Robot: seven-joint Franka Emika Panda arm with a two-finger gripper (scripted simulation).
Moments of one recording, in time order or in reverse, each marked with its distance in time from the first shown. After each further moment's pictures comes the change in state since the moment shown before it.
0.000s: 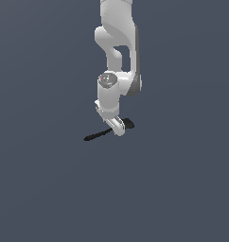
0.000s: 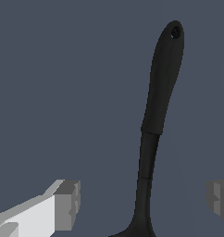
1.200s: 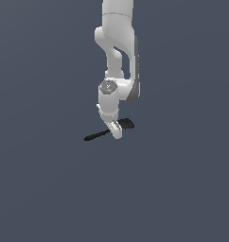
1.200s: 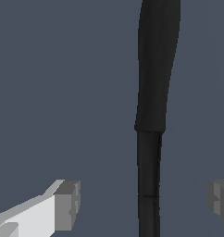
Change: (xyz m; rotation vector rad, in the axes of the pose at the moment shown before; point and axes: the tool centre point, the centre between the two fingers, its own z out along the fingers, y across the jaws) arm -0.005 0.009 0.038 0.004 0.005 0.124
